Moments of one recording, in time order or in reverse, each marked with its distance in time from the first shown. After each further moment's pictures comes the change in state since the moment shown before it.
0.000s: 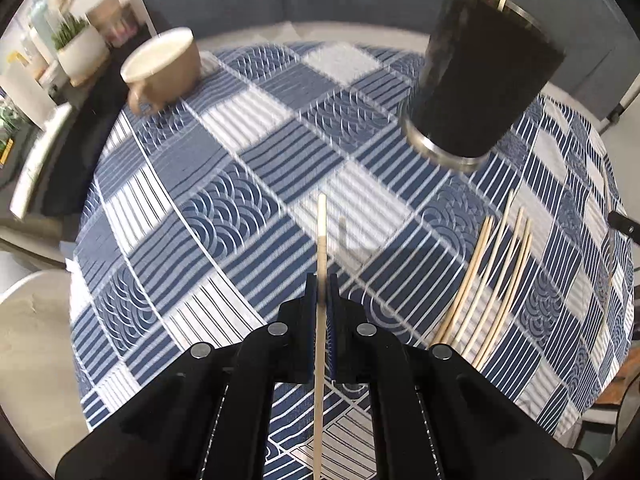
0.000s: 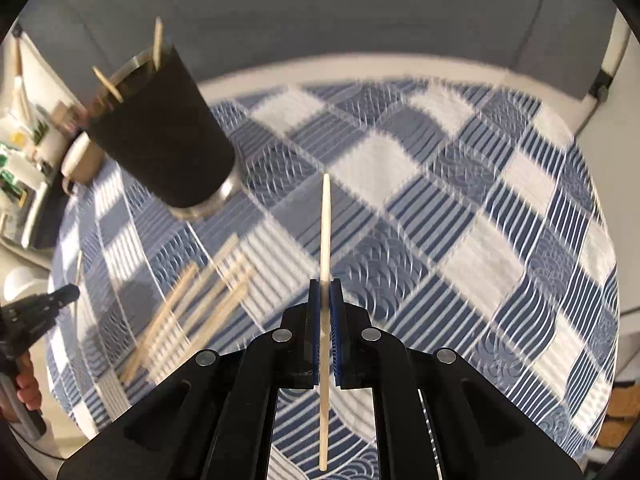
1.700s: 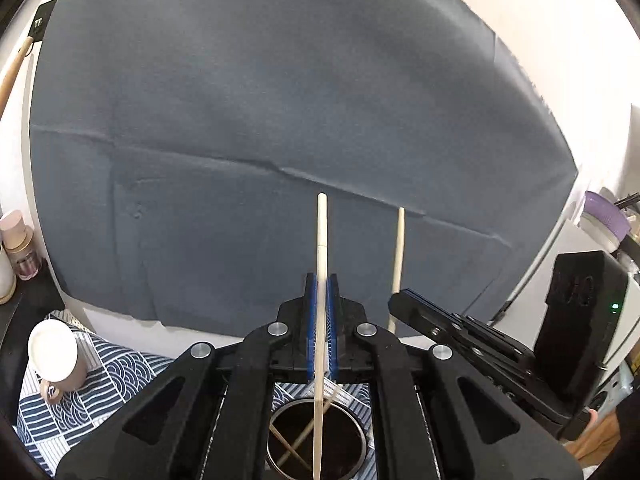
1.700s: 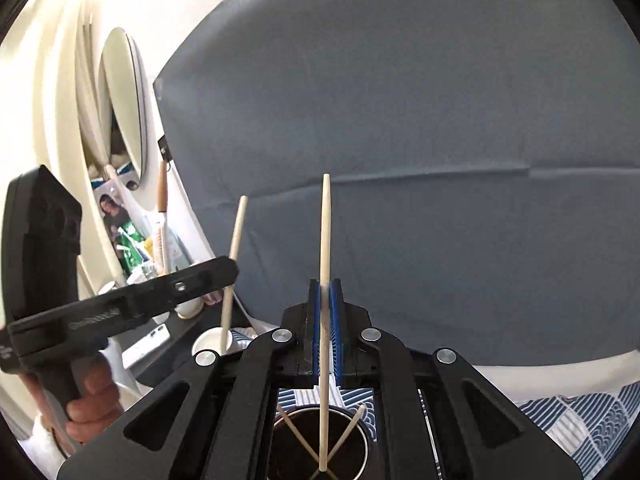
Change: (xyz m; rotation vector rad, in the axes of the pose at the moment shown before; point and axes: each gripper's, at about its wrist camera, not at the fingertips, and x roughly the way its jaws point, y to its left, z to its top) left arm -0.123 -0.063 0.202 -0.068 -0.709 -0.418; right arm -0.066 0.110 0.203 -0.261 -0.617 0.473
